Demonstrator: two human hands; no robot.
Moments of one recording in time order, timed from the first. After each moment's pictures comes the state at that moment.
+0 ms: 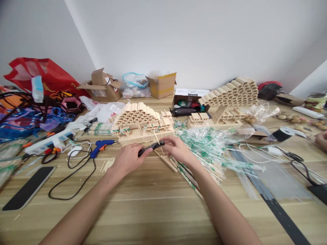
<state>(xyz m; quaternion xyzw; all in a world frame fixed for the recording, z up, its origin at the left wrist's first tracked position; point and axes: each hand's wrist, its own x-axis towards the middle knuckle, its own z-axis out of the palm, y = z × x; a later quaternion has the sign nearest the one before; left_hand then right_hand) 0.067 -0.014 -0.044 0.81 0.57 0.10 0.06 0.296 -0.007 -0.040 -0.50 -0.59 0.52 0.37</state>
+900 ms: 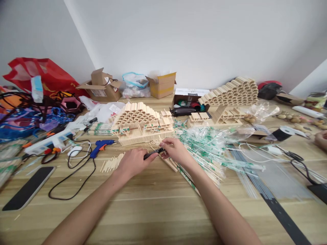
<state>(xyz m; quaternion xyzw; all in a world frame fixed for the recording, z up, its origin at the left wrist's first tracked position) 0.082 -0.020 -0.058 0.82 0.57 0.07 0.07 0.287 -0.005 -0.052 -0.53 -0.55 0.53 0.37</state>
